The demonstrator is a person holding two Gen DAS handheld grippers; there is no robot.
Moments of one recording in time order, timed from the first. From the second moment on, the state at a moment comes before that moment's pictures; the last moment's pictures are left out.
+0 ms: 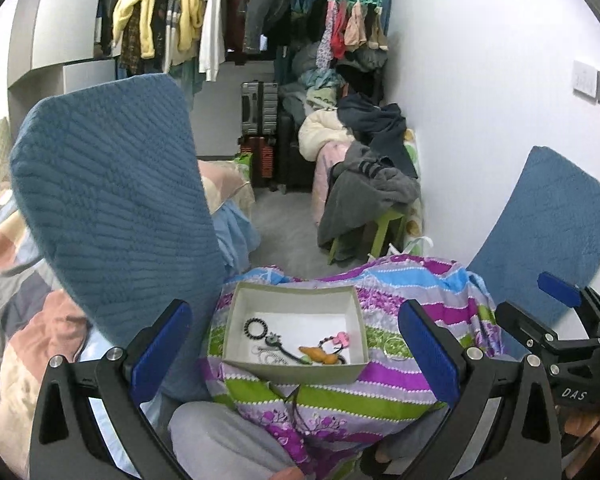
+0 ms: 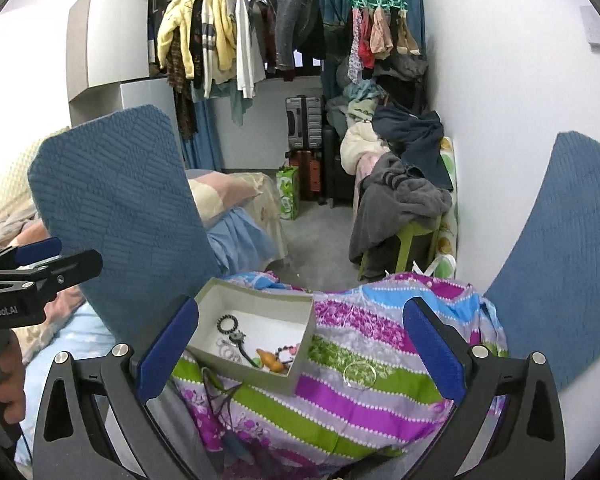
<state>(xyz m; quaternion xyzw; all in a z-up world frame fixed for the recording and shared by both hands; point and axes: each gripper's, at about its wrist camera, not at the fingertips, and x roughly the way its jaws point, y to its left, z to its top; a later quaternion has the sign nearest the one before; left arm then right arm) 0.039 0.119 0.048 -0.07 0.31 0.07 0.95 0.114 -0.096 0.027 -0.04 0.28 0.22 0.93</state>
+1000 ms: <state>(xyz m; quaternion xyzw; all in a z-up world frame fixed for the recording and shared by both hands) 0.043 0.136 -0.057 -0.07 0.37 0.05 0.93 0.096 -0.089 -0.063 -0.02 0.31 0.19 0.93</state>
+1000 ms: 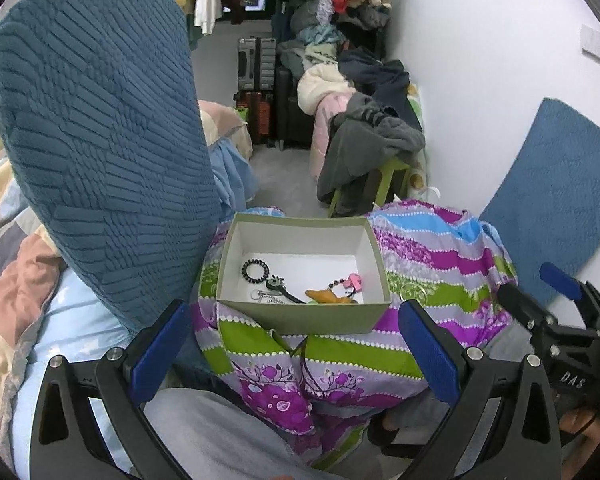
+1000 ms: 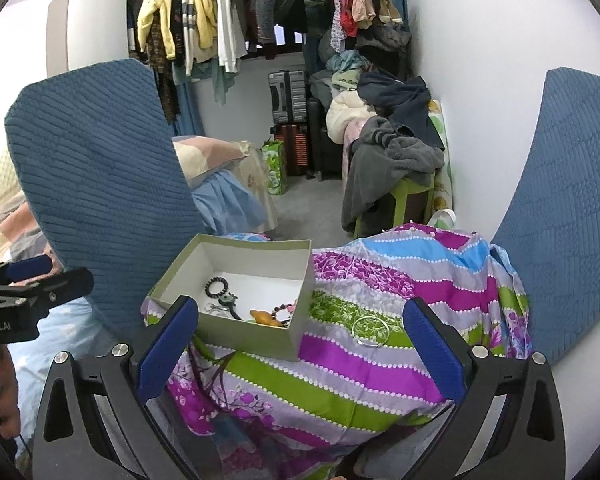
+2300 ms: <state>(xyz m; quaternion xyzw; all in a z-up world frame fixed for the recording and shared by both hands) 0.039 0.144 -0.057 -0.08 0.35 0.05 0.93 0.093 -0.092 -0.064 -0.02 0.30 0.17 0.94</state>
